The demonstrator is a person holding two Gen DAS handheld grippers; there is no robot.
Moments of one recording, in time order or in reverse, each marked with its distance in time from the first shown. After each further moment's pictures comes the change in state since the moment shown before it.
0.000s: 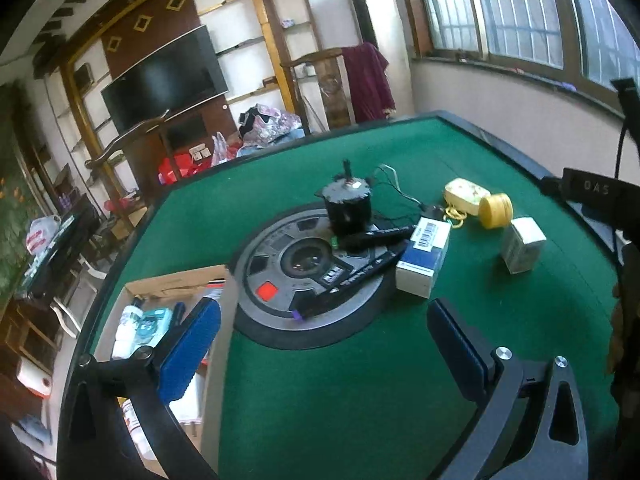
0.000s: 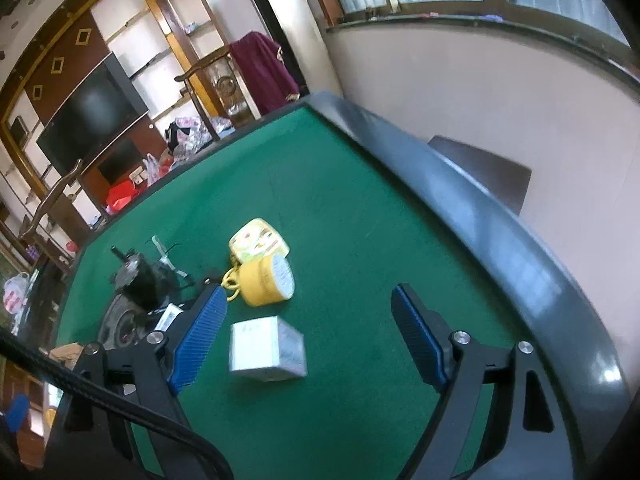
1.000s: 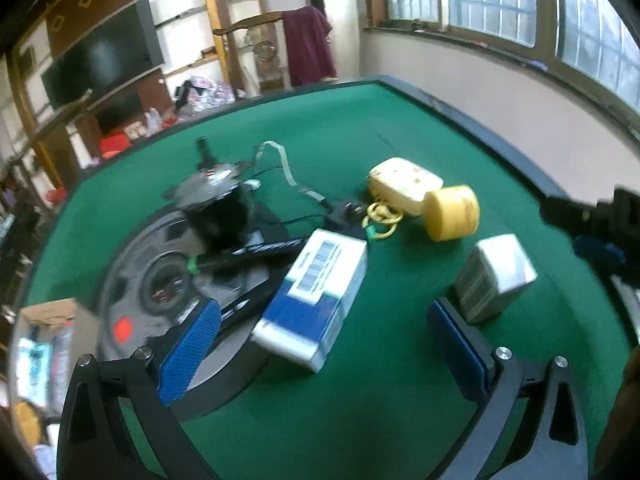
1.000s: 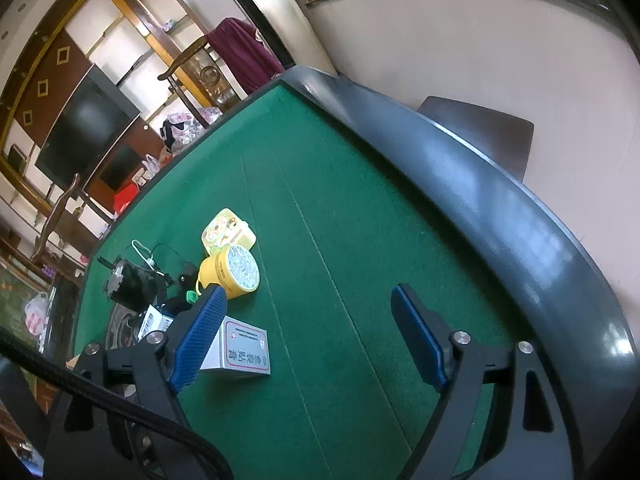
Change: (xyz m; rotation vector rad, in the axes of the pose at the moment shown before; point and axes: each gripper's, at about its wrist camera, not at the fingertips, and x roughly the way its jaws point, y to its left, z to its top) left arm 0.094 -0.074 0.037 0.008 0.106 -0.238; right arm 0.026 -0.037 0.002 0.125 0.128 0.070
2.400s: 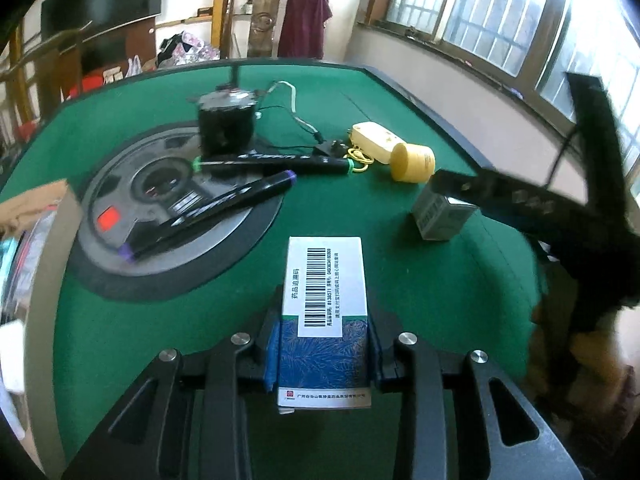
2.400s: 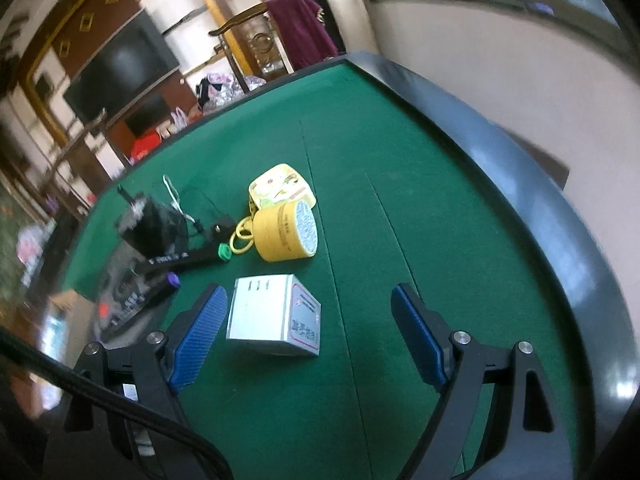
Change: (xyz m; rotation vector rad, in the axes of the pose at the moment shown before) left arm -0.050 0.029 -0.063 -0.165 0.056 -0.207; right arm 0.020 0.055 -0.029 -0.284 0.027 -0.011
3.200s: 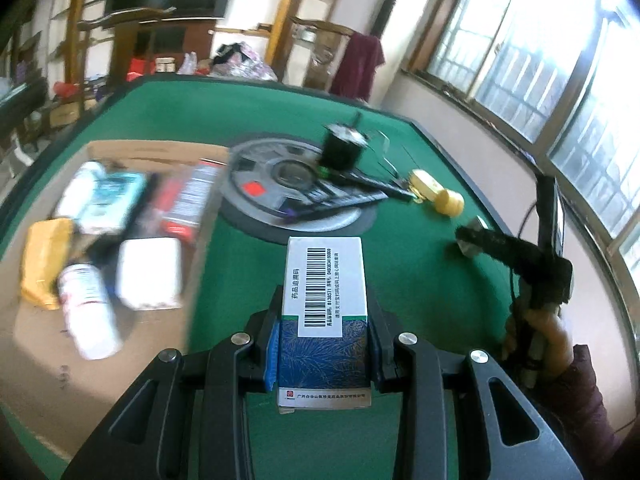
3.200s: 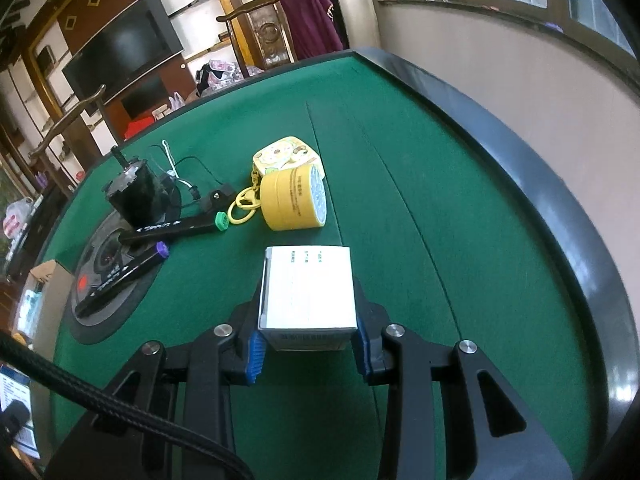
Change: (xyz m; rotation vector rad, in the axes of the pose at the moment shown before) left arm -0.102 0.100 -0.046 -0.183 -0.134 0.019; right arm 0.007 0.002 -0.019 0.008 0.026 0.002
